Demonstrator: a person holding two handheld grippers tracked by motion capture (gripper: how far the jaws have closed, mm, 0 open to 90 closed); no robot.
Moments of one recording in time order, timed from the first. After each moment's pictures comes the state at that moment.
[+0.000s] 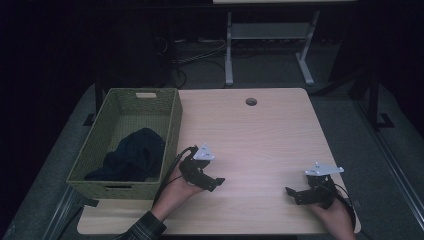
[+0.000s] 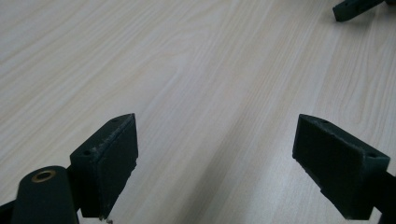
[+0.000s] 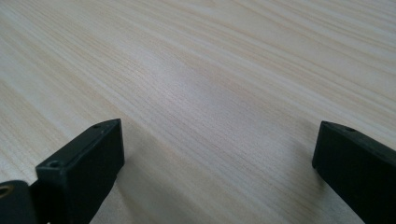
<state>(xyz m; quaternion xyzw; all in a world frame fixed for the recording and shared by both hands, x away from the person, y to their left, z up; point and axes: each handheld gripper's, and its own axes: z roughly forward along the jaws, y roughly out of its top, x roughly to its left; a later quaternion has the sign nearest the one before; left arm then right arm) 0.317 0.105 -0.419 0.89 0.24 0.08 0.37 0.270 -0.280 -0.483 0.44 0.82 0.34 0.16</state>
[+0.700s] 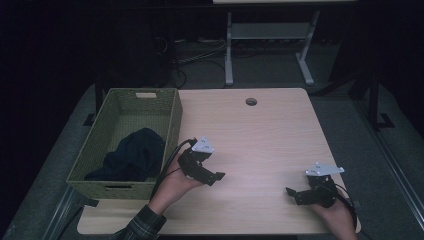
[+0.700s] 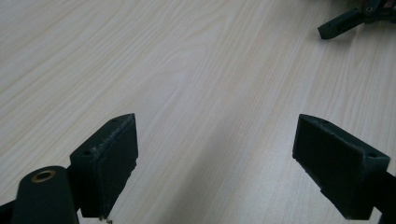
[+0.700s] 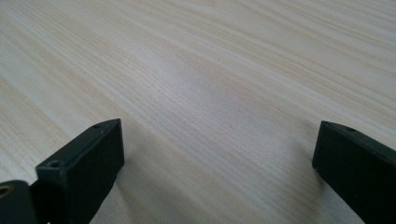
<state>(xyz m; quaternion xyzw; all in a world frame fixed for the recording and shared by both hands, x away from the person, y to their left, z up) 0.324 0.105 -0.395 0.90 0.23 0.06 0.37 0.269 -0.282 -0.483 0.43 0.82 0.34 0.16</state>
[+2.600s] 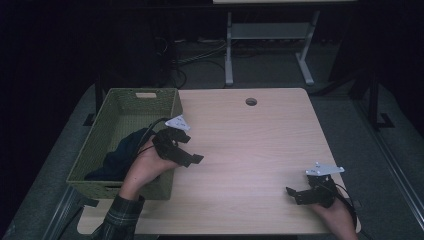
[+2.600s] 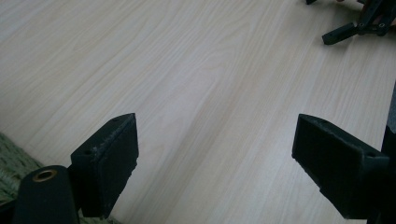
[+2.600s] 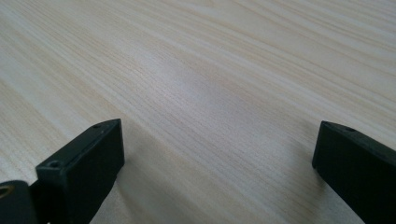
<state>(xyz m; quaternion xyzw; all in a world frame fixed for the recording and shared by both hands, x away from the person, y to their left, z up) 0.345 0.161 -0.335 0.90 0.26 0.06 0.35 0.270 -0.282 -0.483 0.43 0.82 0.34 0.17</state>
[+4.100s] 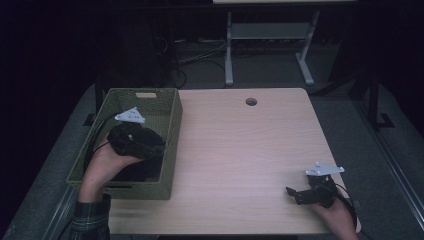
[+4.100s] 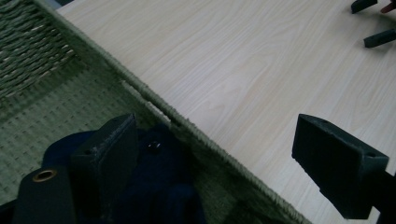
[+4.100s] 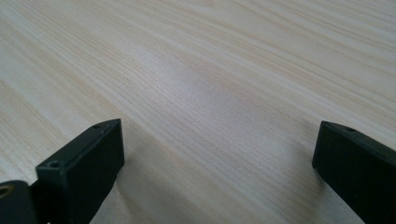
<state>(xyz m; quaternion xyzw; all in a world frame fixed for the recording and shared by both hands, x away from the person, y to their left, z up) 0.333 0.255 -0.304 0.87 0.32 0.11 0.35 0.270 -0.282 -0.483 0.43 0.82 0.34 0.17</state>
